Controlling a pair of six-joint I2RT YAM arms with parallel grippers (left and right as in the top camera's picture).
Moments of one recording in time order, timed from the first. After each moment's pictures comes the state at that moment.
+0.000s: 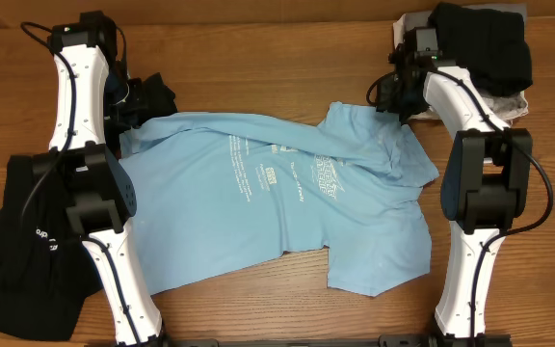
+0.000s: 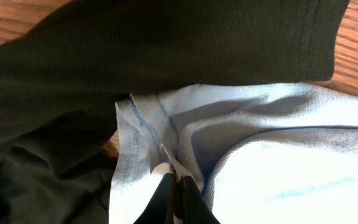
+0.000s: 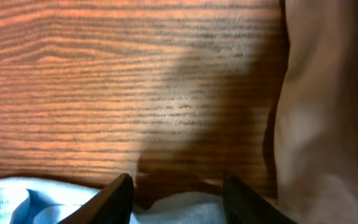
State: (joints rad) left arm 0.16 2.43 2.33 -1.47 -0.02 -0.15; right arm 0.03 2.35 1.88 -0.77 -0.11 0.10
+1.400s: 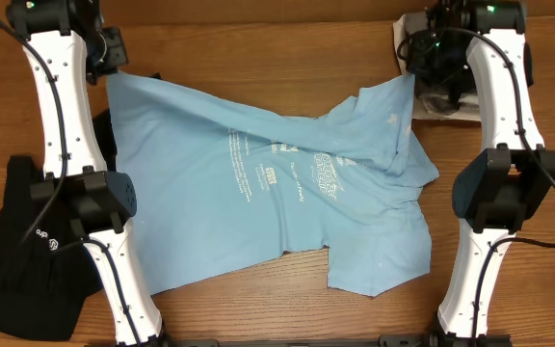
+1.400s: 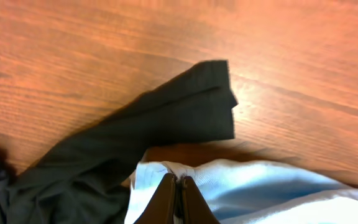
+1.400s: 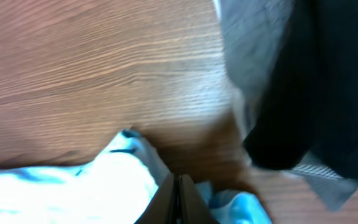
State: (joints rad) left arm 0.16 2.43 2.80 -1.56 -0.02 -0.15; right arm -0.05 2.36 2.40 -1.29 -0.26 0.18
